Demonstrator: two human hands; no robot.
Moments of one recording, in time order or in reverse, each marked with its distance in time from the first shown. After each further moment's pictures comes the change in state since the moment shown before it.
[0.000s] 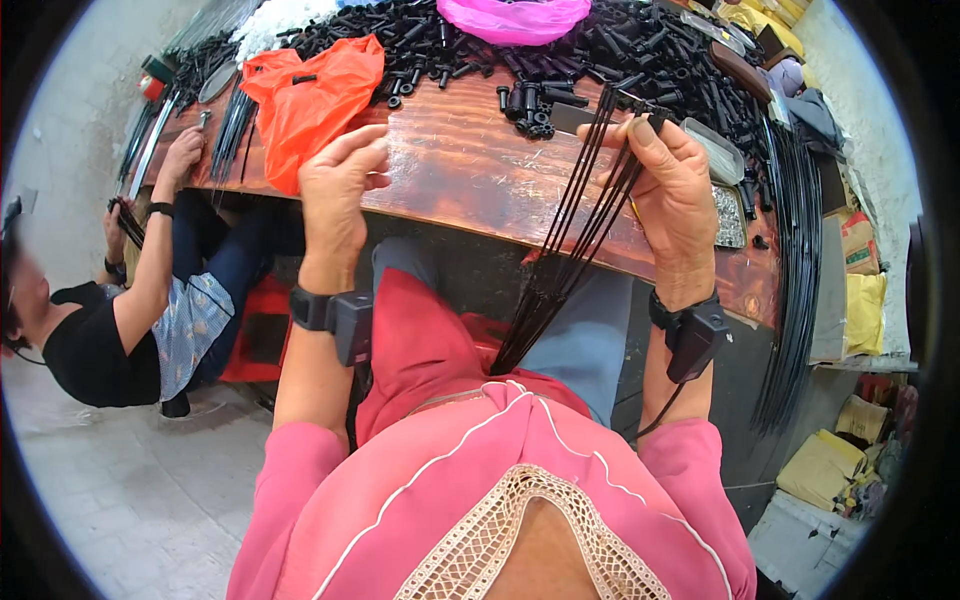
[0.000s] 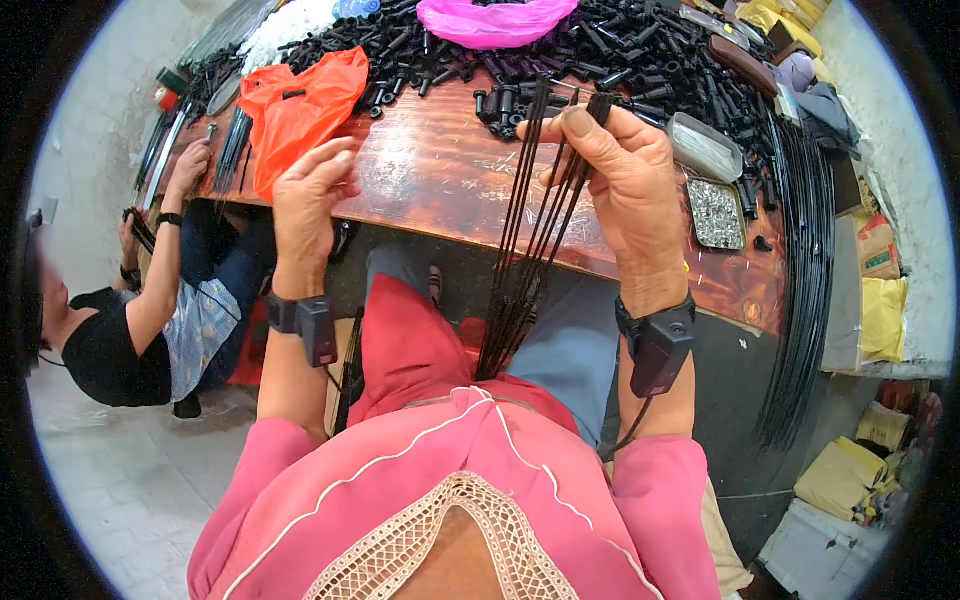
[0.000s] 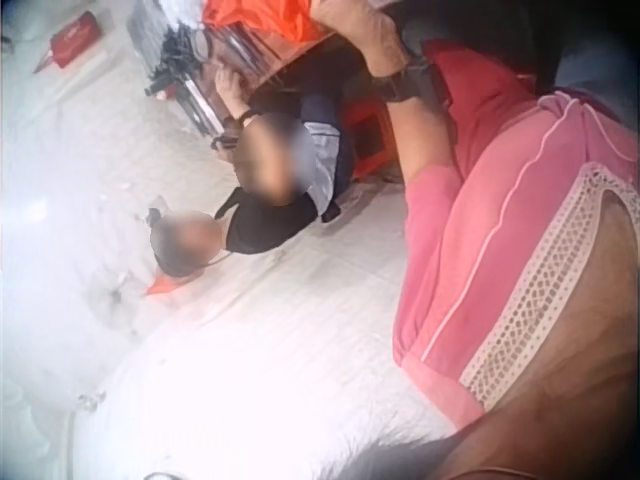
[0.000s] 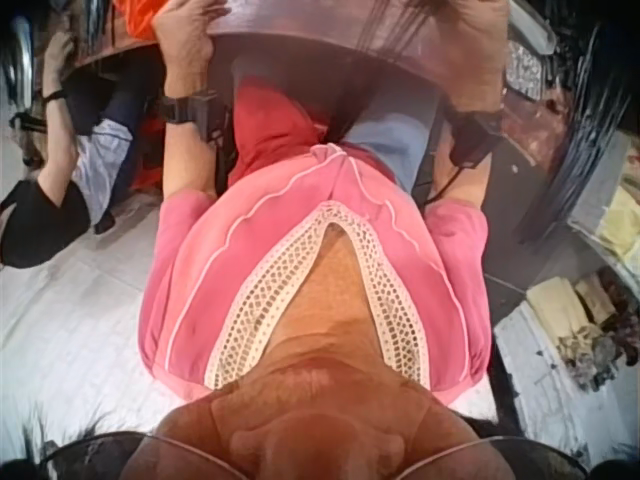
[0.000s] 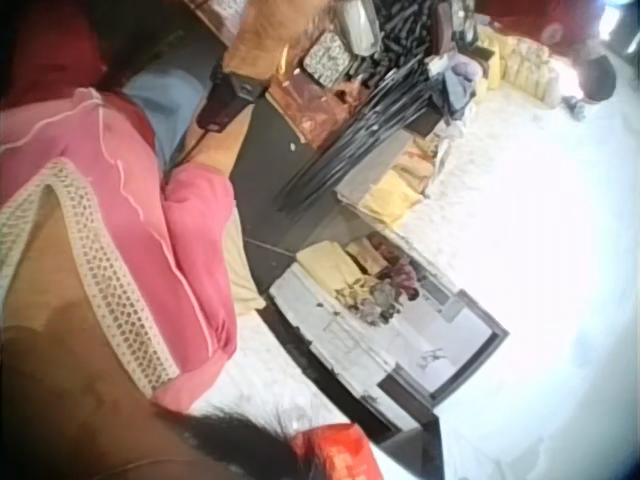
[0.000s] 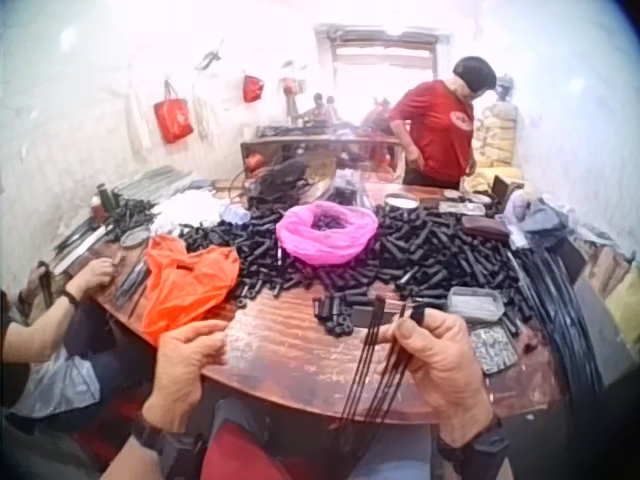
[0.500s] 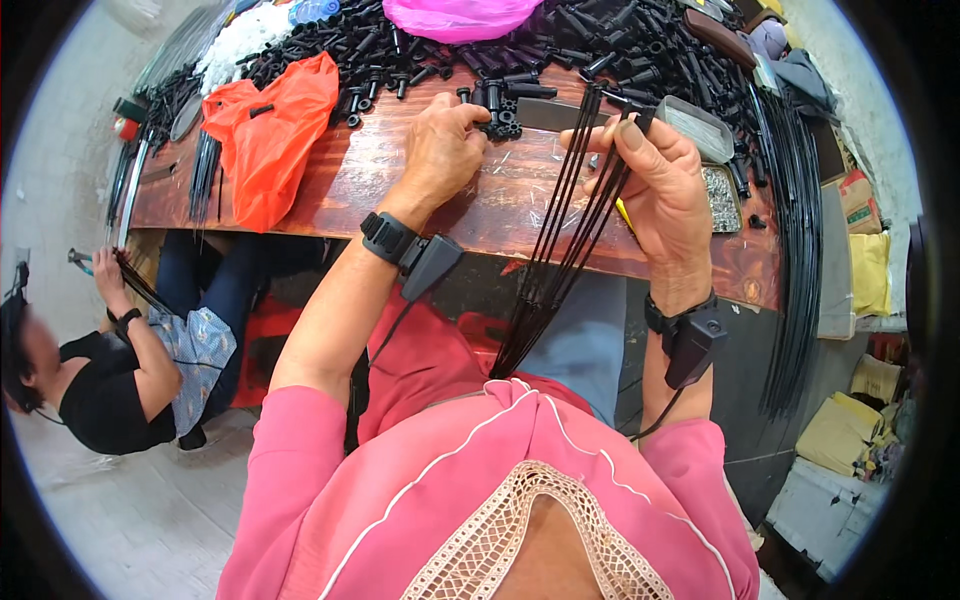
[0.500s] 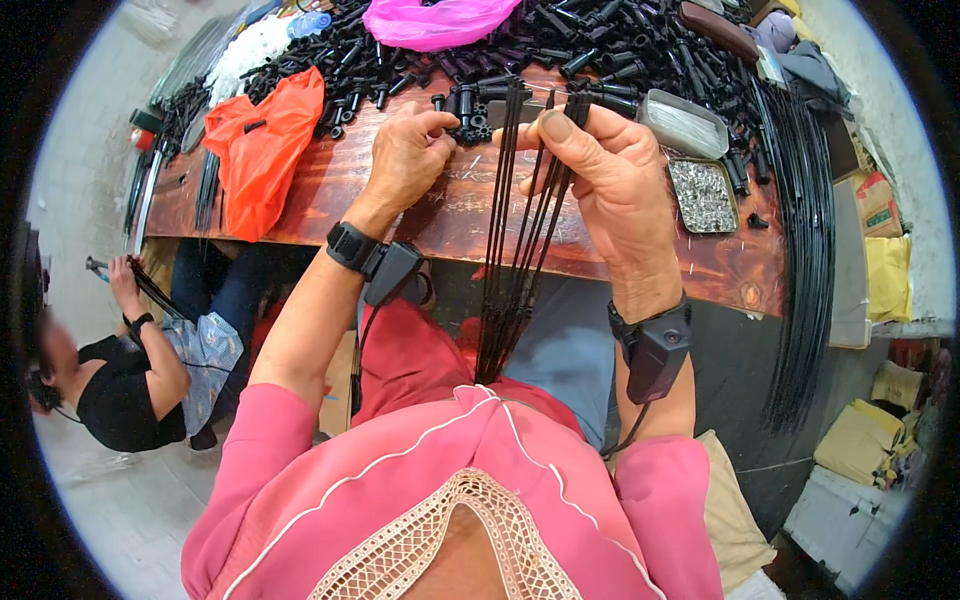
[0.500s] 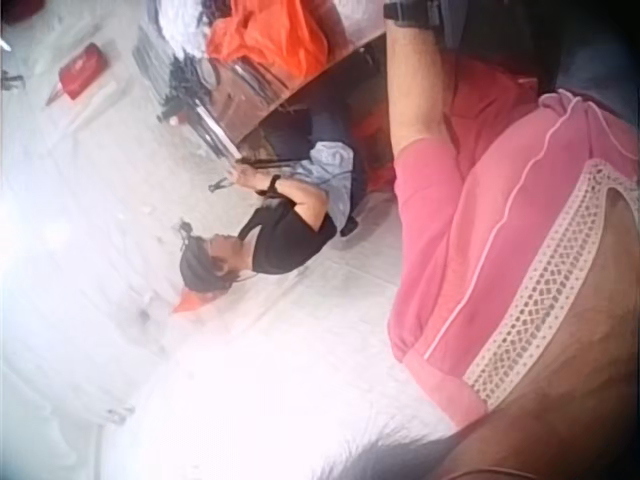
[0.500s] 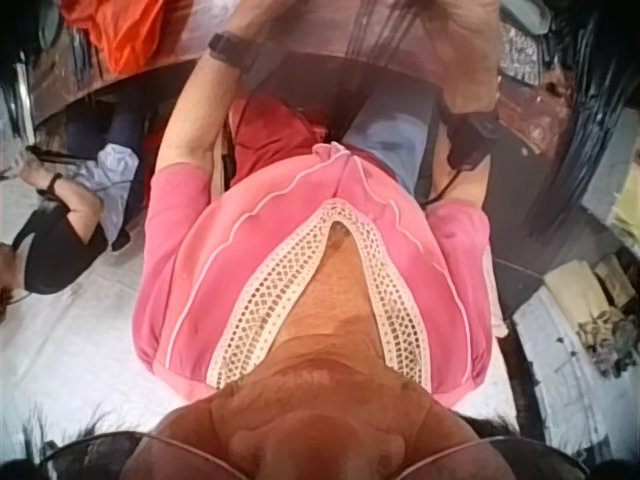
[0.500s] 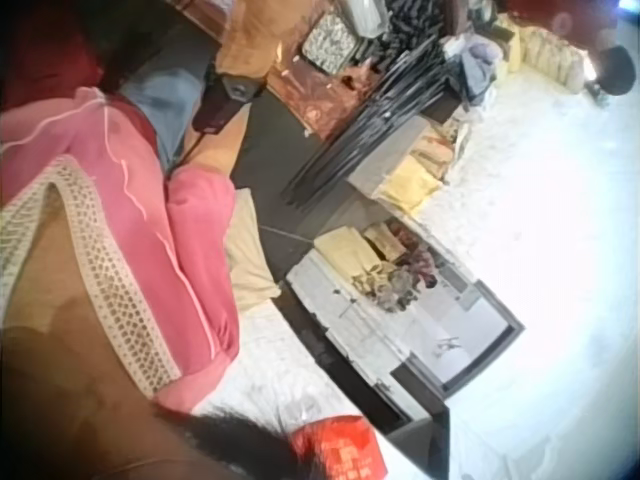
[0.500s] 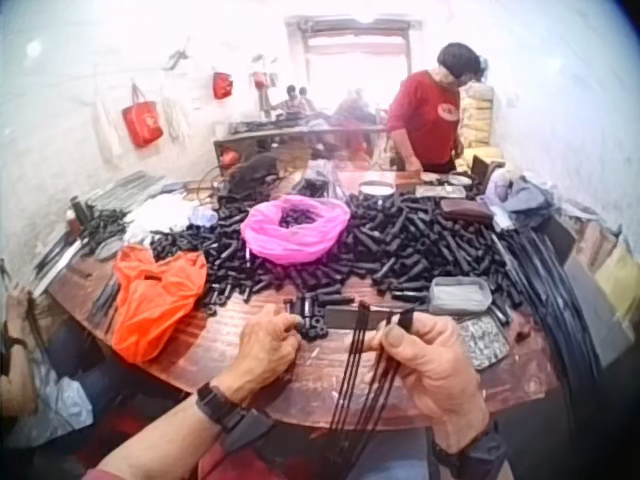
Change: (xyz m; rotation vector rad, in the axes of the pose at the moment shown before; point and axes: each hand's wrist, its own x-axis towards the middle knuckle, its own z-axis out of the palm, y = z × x) left_hand 0.064 -0.068 0.111 0.993 -0.312 0.728; right_hand -0.003 0.006 -0.027 0.089 0.020 -0.004
